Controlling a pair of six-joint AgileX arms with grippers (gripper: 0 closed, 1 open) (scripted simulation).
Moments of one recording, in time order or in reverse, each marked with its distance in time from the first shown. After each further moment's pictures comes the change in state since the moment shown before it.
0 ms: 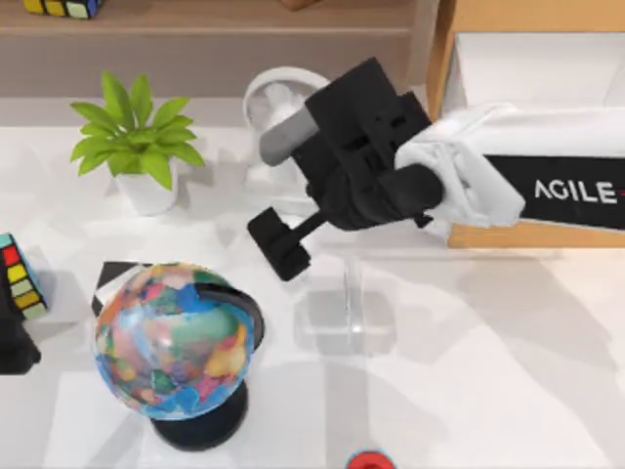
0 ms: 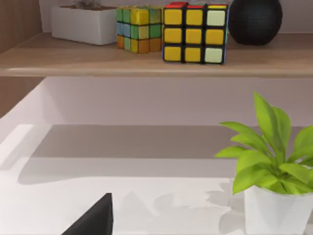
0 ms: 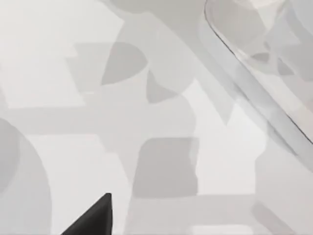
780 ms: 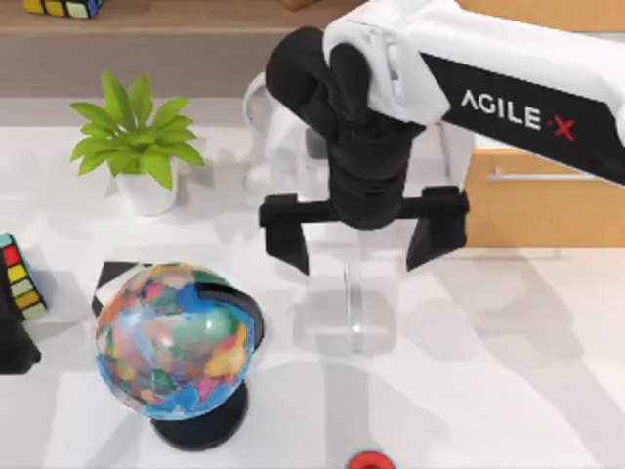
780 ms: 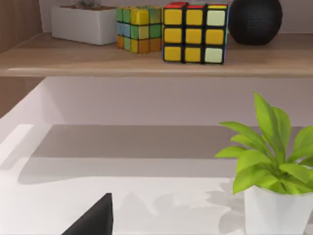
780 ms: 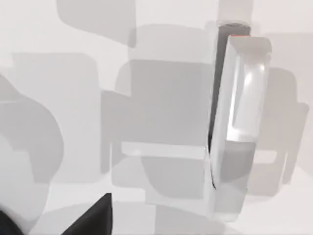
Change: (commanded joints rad) left arm 0.000 0.000 0.000 0.000 0.000 0.000; right arm 0.000 0.209 0.551 -0.981 -0.031 0.685
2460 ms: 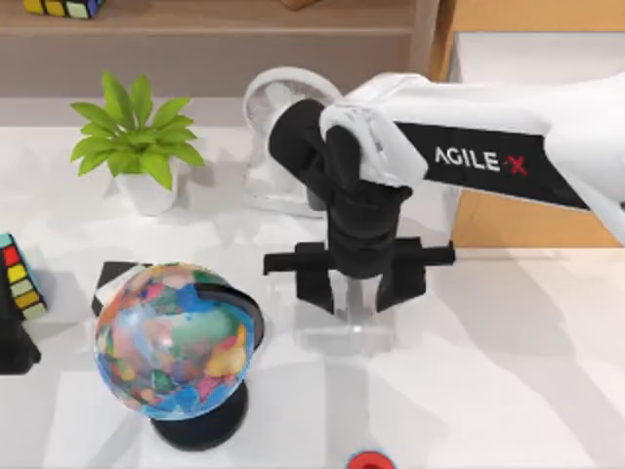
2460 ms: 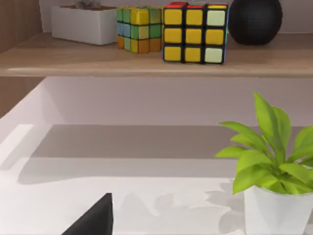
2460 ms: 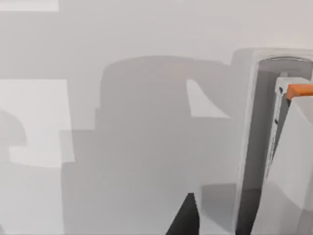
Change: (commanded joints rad) left arm 0.000 0.000 0.000 0.000 0.000 0.000; right arm 0.002 0.064 -0.172 0.226 0.001 0.013
